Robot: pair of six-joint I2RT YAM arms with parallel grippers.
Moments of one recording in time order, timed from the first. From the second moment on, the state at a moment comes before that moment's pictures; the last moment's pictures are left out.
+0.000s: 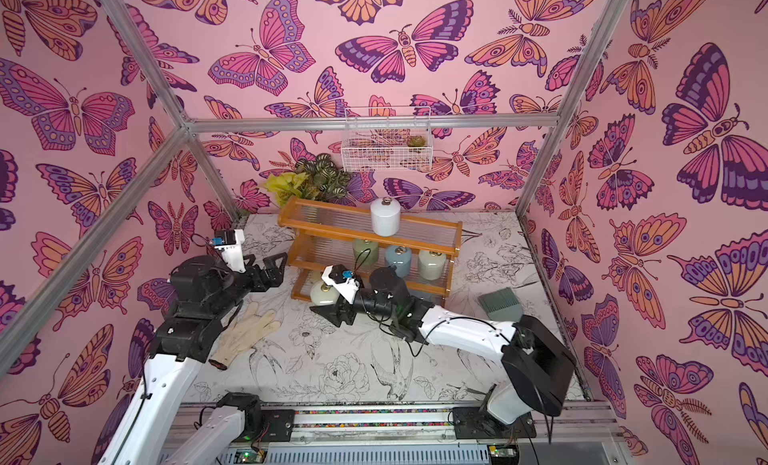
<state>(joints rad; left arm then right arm) -0.10 0.82 0.94 -0.43 0.18 -0.25 0.96 1.57 0.95 0.49 -0.38 -0.02</state>
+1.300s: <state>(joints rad) -0.10 0.77 0.95 -0.52 0.19 -0.24 1.00 2.36 1.33 0.83 -0.40 0.03</state>
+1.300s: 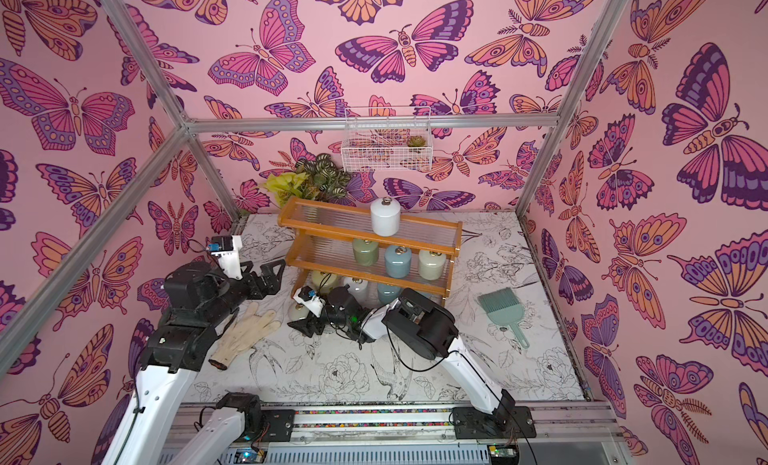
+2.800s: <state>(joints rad) -0.10 0.76 1.01 -0.47 0.23 -0.24 0.98 1.46 1.31 0.31 -0.21 -0.12</state>
